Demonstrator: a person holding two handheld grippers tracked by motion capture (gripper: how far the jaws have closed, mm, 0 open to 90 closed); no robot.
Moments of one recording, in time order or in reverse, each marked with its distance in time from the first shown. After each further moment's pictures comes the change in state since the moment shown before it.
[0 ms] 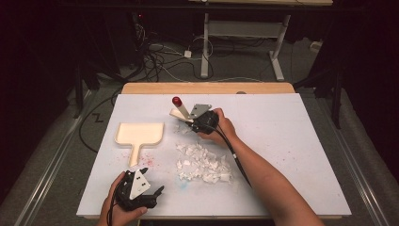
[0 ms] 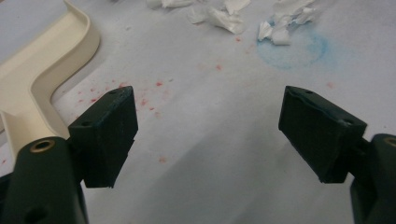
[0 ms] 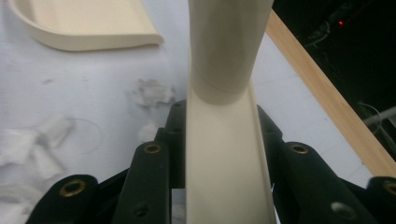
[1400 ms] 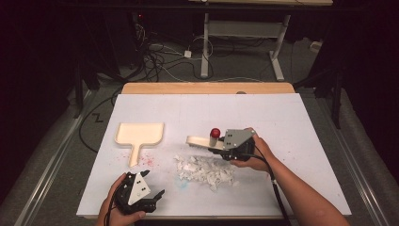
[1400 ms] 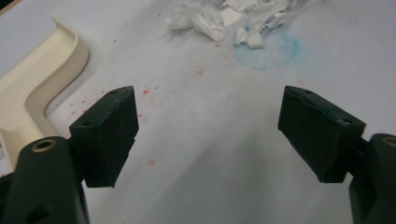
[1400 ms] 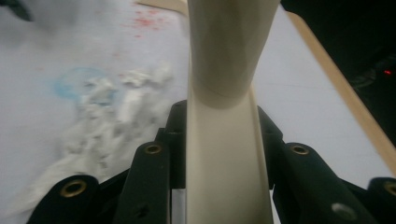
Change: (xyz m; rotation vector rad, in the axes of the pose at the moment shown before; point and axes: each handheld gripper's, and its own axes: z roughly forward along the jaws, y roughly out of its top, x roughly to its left) left arm -0.005 0.001 -0.009 -0.016 -0.036 0.046; right arm 0.037 -0.042 -0.132 -0.115 0.154 -0.132
